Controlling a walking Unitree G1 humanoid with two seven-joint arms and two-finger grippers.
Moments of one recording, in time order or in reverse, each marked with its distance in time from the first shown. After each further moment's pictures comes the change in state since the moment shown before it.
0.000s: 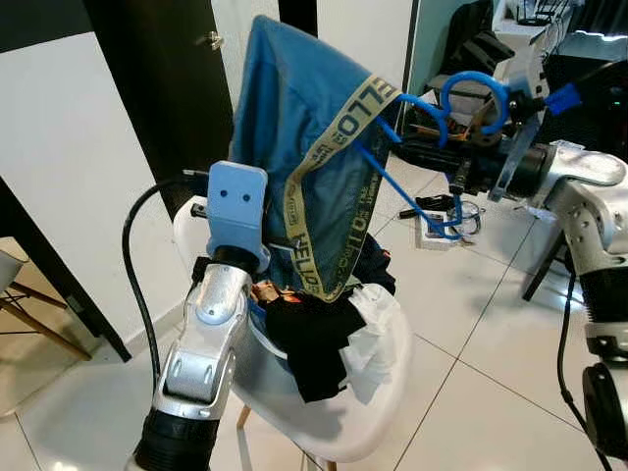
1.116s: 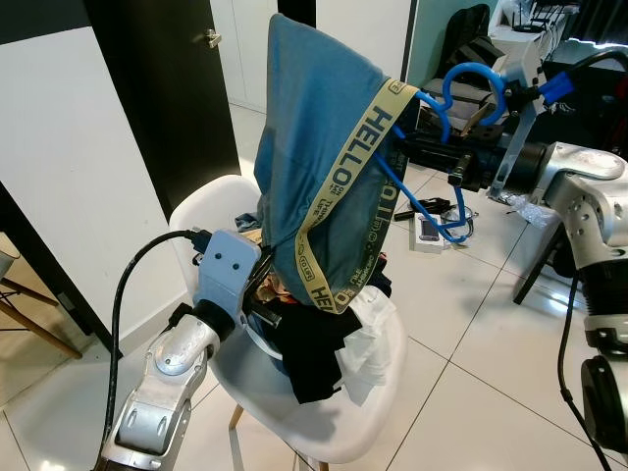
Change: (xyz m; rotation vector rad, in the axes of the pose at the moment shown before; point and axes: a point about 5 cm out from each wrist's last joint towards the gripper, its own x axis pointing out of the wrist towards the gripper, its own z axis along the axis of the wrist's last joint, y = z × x) left arm -0.042 0.019 -0.039 0.075 0.147 -0.258; right arm 0.000 -0.004 -0.001 0.057 0.021 -0.026
